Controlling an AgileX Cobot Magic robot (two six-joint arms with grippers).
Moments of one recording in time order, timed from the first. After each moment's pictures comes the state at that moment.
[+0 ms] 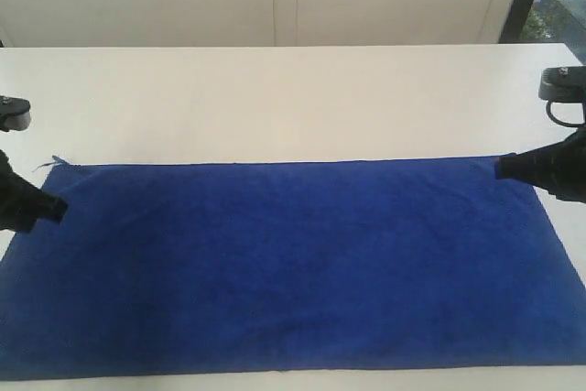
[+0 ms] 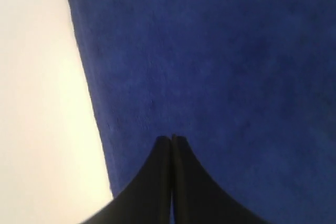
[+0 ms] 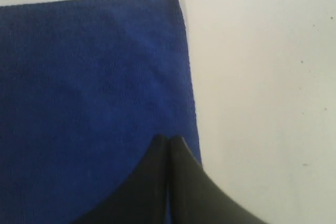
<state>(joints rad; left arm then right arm) -0.11 1.48 -0.75 -0.11 0.55 0.23 -0.06 1.48 -0.72 -0.47 0.37 0.56</state>
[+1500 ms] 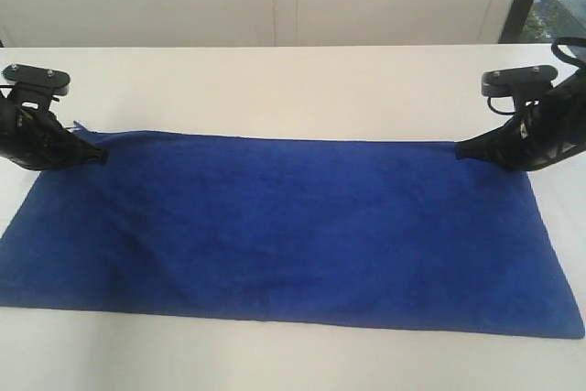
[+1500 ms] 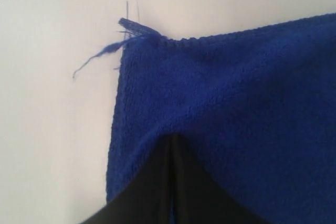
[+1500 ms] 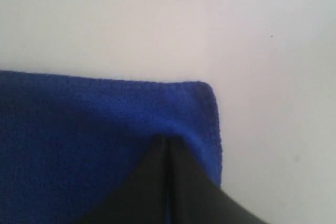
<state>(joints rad) -0.06 1.98 -1.04 -0.12 0.10 0.26 -0.13 2.02 -1.09 -0.61 0.21 0.56</state>
